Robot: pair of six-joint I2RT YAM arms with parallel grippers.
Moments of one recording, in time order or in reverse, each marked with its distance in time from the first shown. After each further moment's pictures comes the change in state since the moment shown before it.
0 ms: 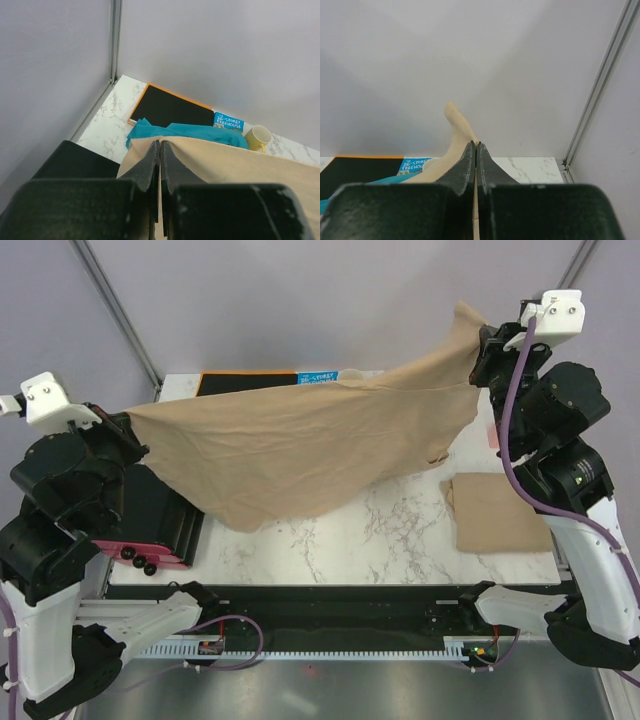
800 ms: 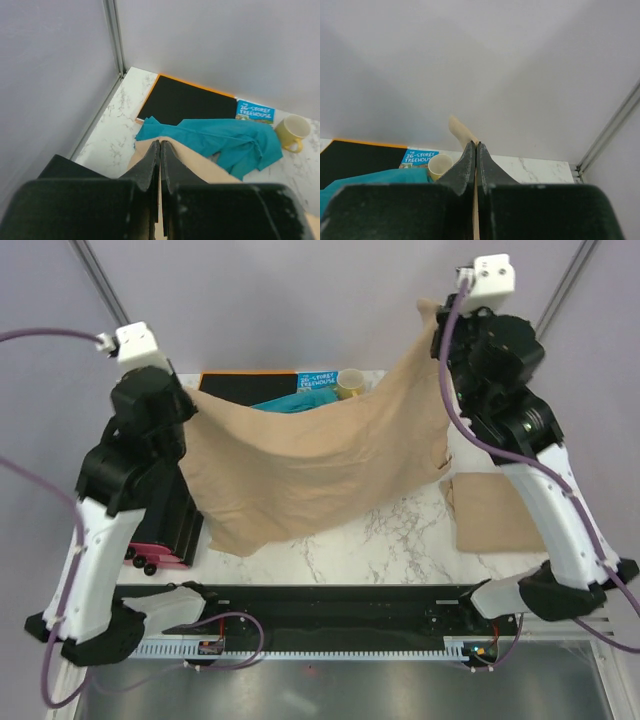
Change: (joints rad) left arm 0.066 0.177 -0.059 0.158 0.024 0.094; right arm -0.009 0.189 0.139 -0.019 -0.069 -0.006
